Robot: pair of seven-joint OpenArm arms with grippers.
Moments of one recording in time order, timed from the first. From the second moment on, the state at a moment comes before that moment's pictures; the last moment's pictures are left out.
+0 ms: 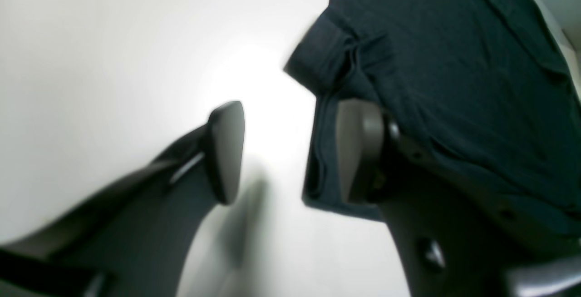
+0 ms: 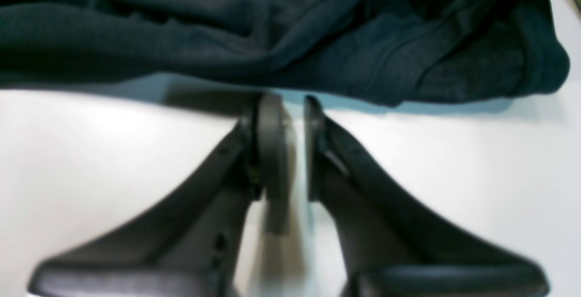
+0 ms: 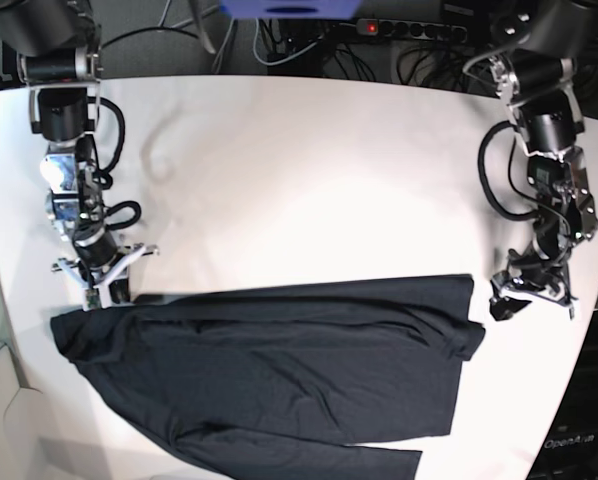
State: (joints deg) left arm -19.5 -16.6 -22.2 52.9 -31.1 -20.5 27.7; right arm 16.9 16.7 2.2 44.3 0.2 16.7 5.1
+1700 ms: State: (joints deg) left arm -18.2 -16.6 -22.3 52.9 -31.1 -20.5 27.7; right arm 19.1 15.3 -7.9 52.1 0.1 16.6 -3.4
